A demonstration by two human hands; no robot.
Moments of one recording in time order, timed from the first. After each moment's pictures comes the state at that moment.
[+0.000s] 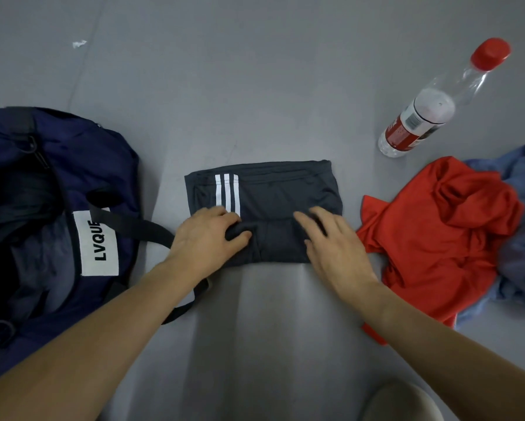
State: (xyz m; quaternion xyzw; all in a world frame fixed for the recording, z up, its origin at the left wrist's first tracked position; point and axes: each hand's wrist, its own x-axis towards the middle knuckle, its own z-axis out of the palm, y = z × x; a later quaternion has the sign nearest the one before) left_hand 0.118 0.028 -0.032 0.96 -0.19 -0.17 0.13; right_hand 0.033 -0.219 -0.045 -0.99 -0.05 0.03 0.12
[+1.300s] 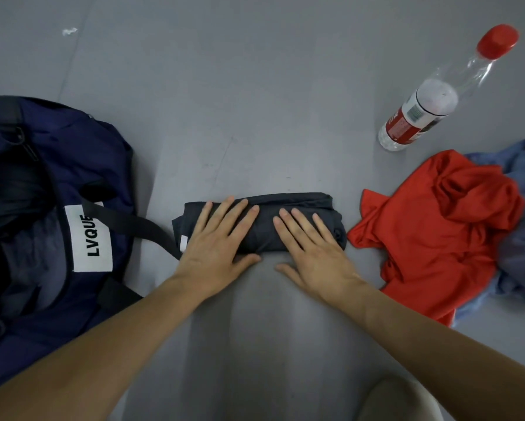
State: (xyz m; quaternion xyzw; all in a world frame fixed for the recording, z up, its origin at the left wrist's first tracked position) left_hand 0.089 0.027 -0.065 0.94 -0.33 -0.09 0.08; right_hand 0.019 -0.209 -0.079 -0.98 -0.17 0.08 0.06
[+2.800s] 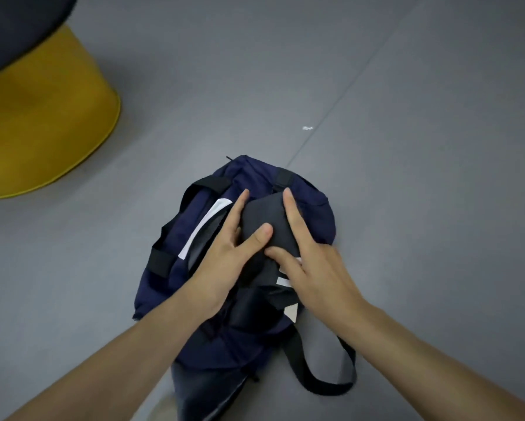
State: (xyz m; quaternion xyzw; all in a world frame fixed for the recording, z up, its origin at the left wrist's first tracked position) left_hand 0.120 0.266 0.111 0.64 0.16 -0.08 0.75; right_hand 0.152 0.100 0.105 -0.85 -0.21 0.15 0.46
